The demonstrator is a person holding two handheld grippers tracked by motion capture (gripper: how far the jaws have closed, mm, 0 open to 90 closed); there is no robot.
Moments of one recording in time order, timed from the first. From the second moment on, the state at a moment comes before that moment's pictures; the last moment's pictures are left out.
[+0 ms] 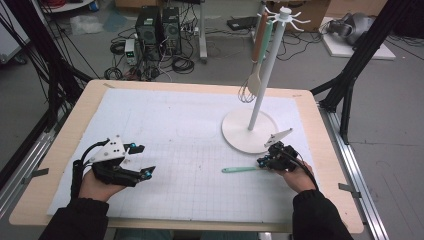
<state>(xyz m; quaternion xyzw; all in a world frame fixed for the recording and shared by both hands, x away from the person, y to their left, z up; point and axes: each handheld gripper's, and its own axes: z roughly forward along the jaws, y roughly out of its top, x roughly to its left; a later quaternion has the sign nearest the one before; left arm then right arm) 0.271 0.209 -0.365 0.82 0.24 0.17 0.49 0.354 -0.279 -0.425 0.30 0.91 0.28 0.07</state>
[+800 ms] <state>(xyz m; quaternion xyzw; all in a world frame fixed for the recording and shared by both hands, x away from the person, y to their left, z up) 0.271 0.208 -0.366 0.82 0.24 0.17 0.49 0.340 -0.273 -0.420 0.20 0.93 0.29 0.04</state>
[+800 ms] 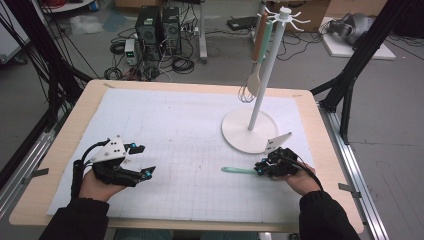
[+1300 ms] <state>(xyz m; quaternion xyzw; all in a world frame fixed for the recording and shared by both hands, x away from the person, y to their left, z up) 0.271 0.208 -0.366 0.82 0.24 0.17 0.49 0.343 -0.269 -0.425 0.17 0.94 0.28 0.03</state>
